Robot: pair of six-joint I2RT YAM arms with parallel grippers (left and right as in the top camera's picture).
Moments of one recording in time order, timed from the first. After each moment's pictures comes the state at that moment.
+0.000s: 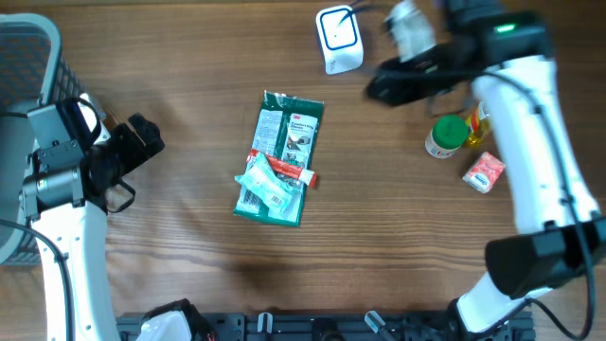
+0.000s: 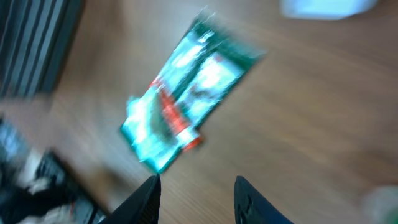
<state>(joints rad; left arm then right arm) 0.32 1.22 1.10 -0.84 0.14 -0.31 0.25 1.82 1.92 -1.33 -0.51 -0.14</state>
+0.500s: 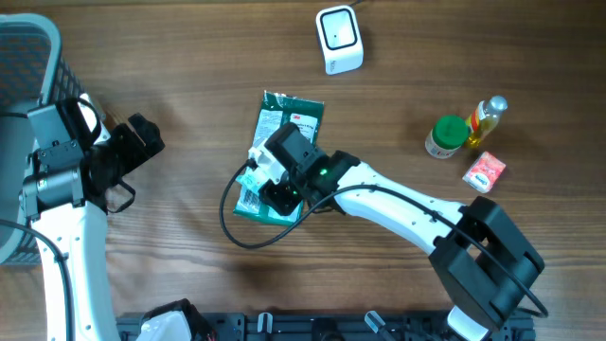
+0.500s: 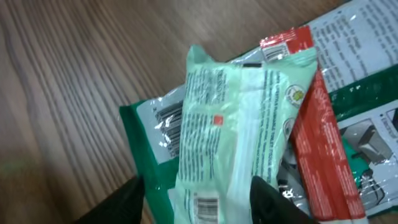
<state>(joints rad) 0.32 1.22 1.10 -0.84 0.14 -0.31 0.84 1.83 1.18 -0.39 -0.25 0.00</state>
